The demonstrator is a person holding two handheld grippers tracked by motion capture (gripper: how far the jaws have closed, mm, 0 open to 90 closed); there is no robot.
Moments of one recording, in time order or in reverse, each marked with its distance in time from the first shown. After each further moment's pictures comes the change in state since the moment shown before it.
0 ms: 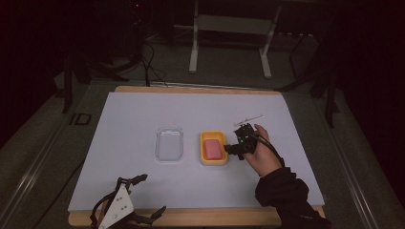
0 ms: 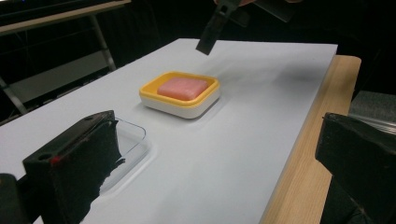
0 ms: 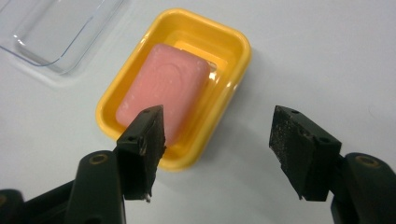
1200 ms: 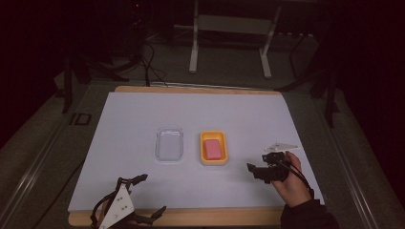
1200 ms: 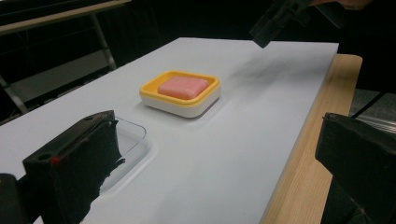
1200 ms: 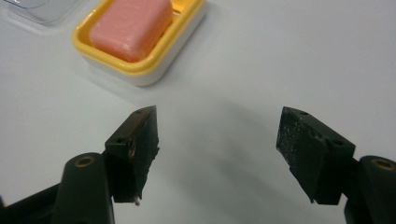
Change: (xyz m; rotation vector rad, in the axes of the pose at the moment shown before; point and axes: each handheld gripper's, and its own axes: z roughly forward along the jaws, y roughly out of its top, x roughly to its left) left arm 0.000 0.000 0.001 0.006 0.003 0.004; right arm -0.032 -0.096 -0.041 -0.148 -0.029 -0.008
